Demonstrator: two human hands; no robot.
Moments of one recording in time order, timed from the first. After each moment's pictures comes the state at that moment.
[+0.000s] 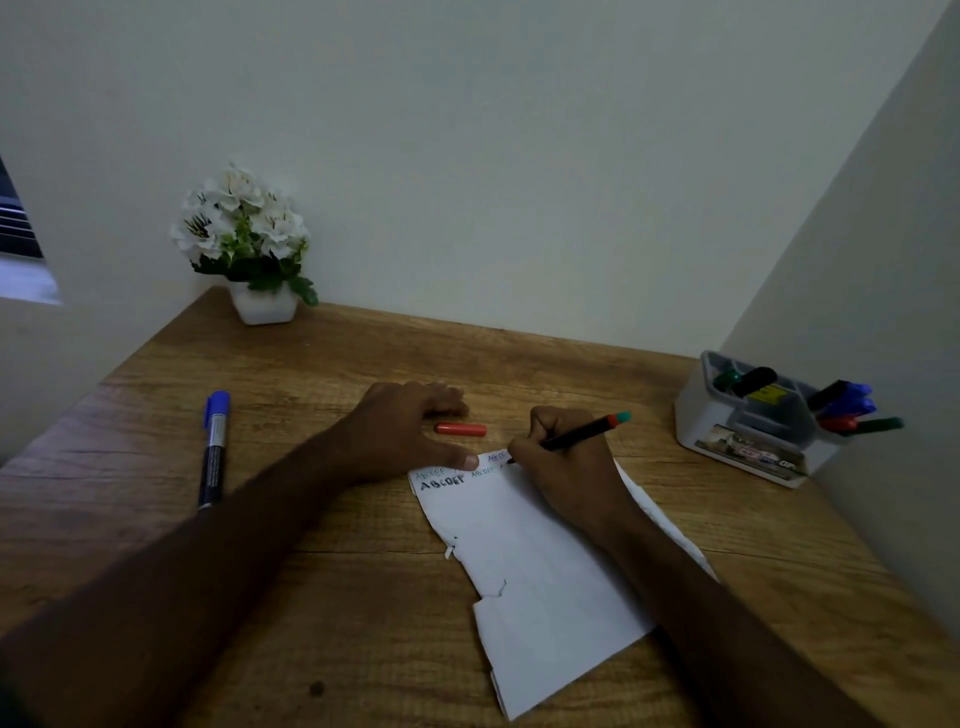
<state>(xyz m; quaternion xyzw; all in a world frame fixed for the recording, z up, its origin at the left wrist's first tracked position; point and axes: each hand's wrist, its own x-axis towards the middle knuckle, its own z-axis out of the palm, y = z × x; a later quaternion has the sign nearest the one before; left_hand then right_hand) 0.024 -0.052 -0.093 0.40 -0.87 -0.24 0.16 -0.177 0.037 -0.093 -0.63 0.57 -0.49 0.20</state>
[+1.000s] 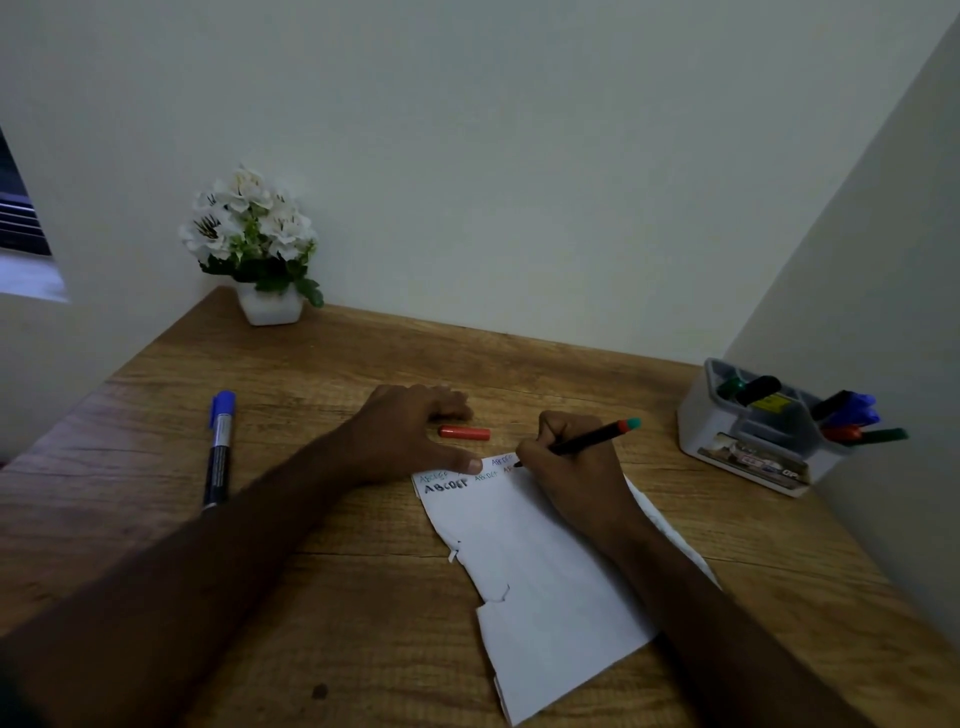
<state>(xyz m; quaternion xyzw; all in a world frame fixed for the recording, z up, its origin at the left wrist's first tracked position) 0.023 -0.052 -0.093 0.39 -0.87 -0.23 0.16 -0.179 0.037 -0.096 -0.62 0.58 -0.50 0.20</state>
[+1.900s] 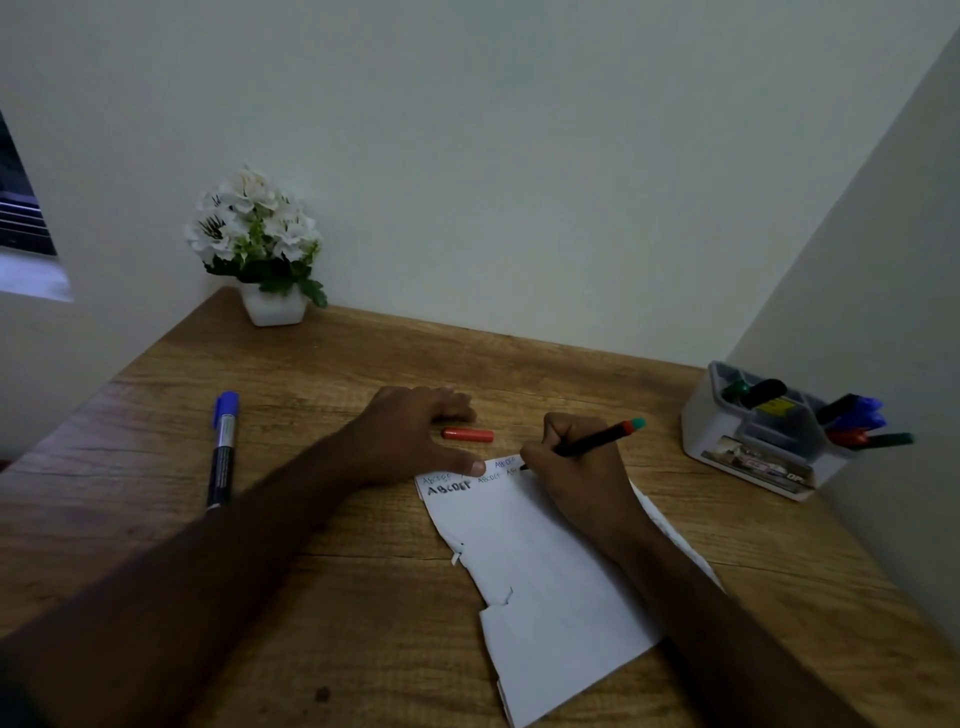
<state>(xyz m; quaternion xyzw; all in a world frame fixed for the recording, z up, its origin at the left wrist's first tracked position) 0.022 -0.048 -0.088 0.40 -0.87 -0.23 0.16 -0.179 0.038 -0.094 -0.61 0.58 -0.50 0.20</state>
